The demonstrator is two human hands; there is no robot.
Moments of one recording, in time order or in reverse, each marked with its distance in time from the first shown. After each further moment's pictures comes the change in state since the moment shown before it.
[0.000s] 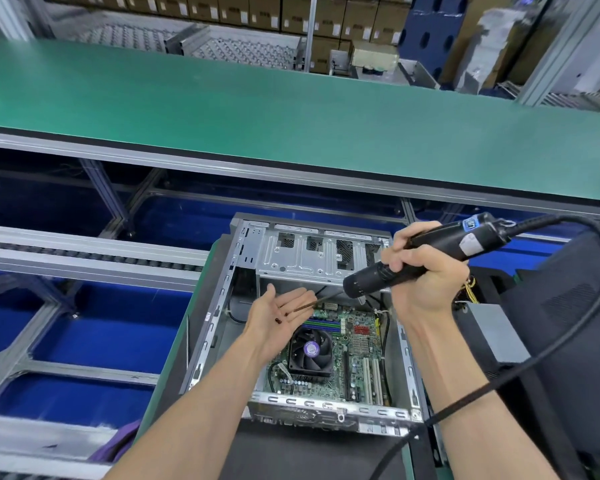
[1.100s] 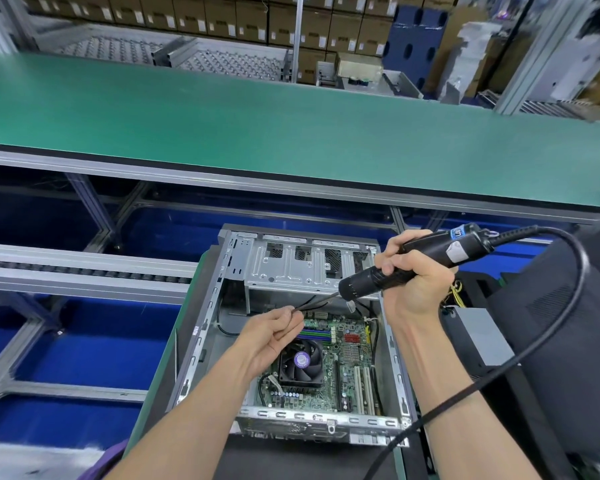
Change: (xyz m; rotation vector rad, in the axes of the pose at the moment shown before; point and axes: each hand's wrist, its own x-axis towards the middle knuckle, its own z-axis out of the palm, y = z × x) left_hand 0.009 -0.007 -0.008 0.070 0.071 -0.005; right_hand 0.011 0.001 -0.010 0.046 0.046 -0.047
